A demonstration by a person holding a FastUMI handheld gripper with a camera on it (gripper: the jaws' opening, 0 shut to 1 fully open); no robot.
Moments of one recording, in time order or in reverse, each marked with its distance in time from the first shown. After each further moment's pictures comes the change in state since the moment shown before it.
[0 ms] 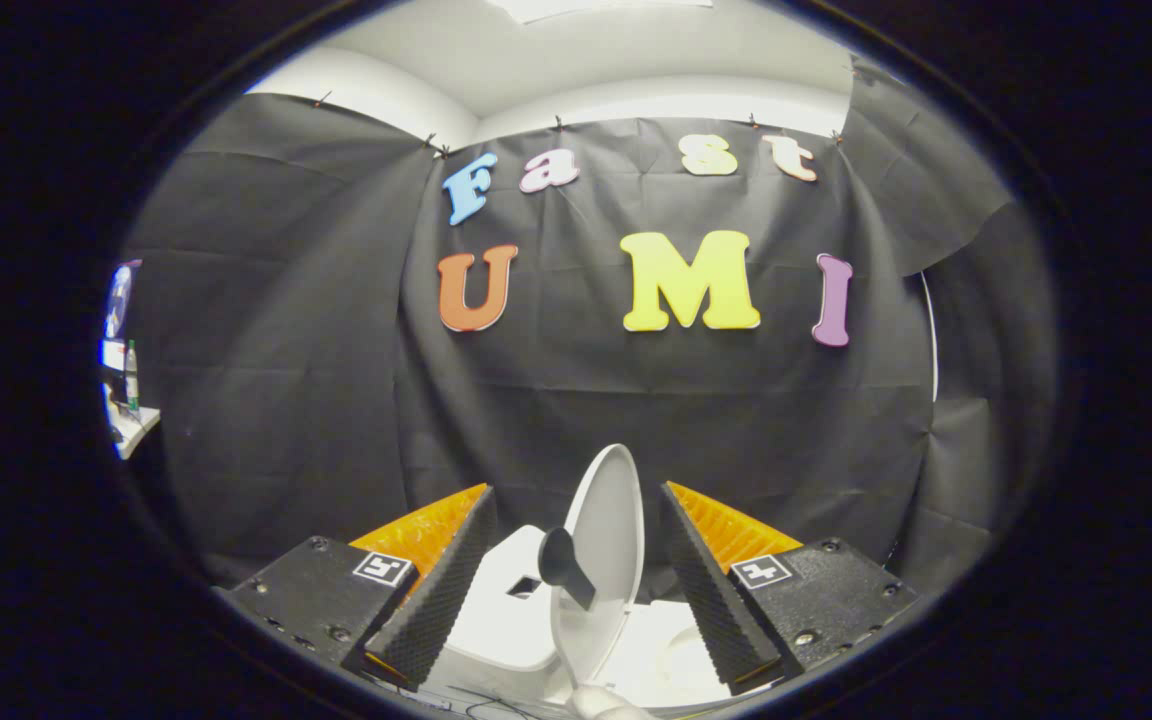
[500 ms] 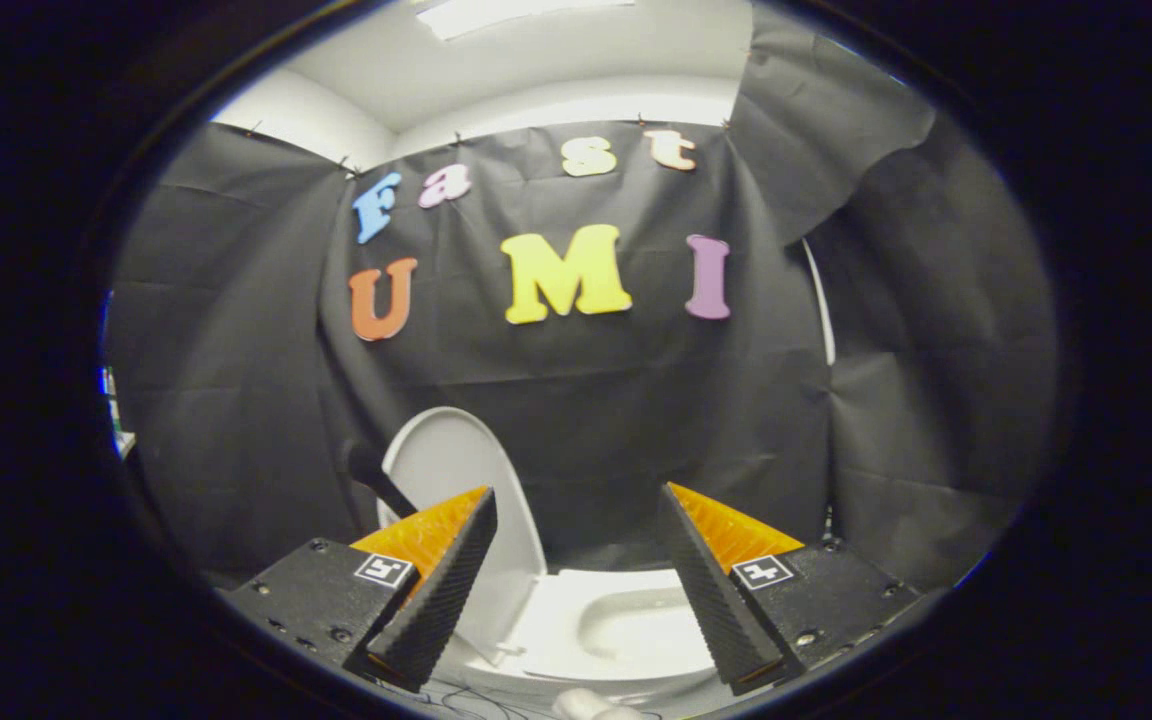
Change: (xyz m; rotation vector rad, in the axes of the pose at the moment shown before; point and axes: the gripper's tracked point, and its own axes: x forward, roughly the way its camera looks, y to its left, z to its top) arm -0.101 -0.179 -0.072 0.094 0.031 -0.265
